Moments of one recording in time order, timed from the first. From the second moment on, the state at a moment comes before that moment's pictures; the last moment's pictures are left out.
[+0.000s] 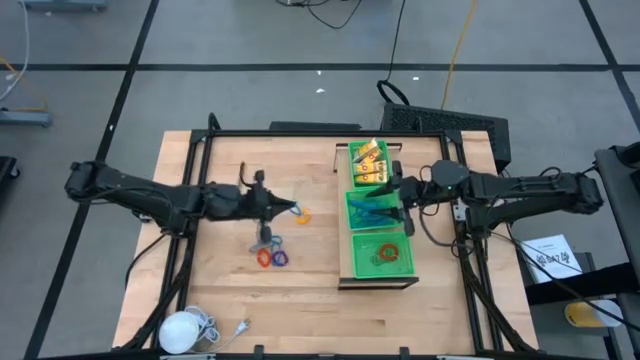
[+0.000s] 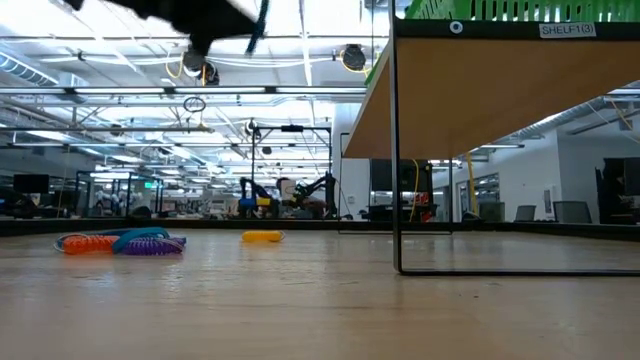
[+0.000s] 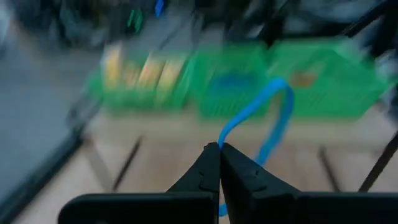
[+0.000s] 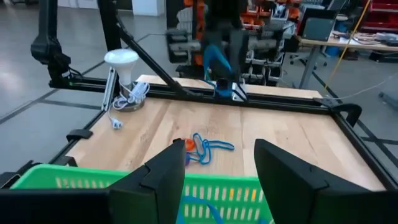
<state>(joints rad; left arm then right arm) -0.14 1.08 0.69 0.15 -0.28 0.00 -0.05 0.92 0.71 0.05 -0.18 -0.07</state>
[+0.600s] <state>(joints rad) -0.05 1.32 0.74 0.71 0.00 0.20 -0.04 1.21 0.71 0.50 -0.18 -0.07</state>
